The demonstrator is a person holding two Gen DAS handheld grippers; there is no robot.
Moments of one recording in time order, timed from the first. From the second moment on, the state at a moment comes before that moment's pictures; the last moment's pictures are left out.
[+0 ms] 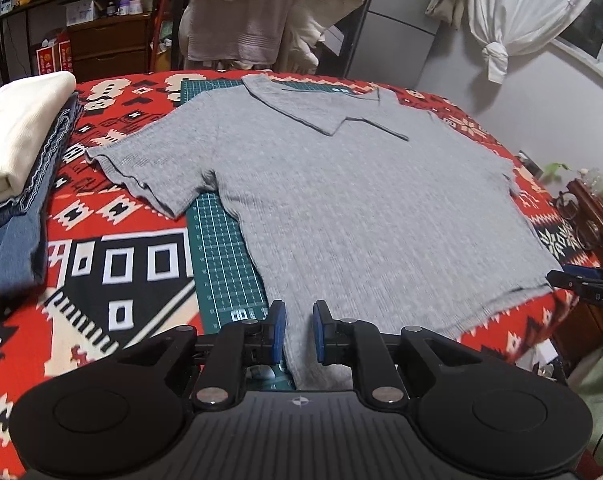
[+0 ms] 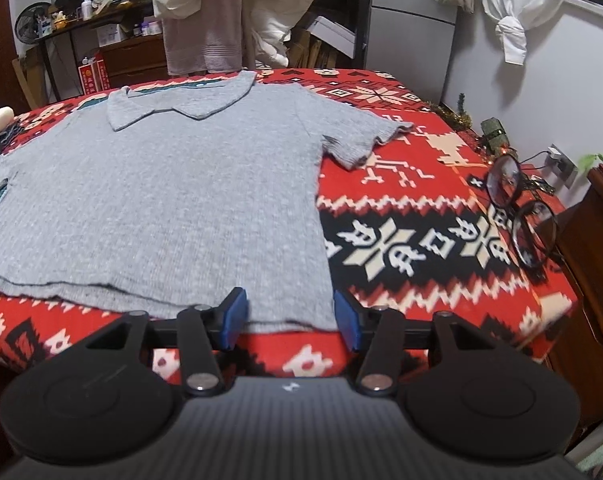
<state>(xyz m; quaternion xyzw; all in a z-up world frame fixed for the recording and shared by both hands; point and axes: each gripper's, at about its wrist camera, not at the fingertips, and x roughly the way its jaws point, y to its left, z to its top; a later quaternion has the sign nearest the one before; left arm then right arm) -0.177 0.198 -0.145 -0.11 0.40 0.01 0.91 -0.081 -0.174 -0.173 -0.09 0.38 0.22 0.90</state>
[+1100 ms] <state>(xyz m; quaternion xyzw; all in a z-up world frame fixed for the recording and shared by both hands) -0.178 0.130 -0.173 0.00 0.34 0.00 0.94 -0.117 -0.091 -0.194 -0.09 0.30 0.24 0.92</state>
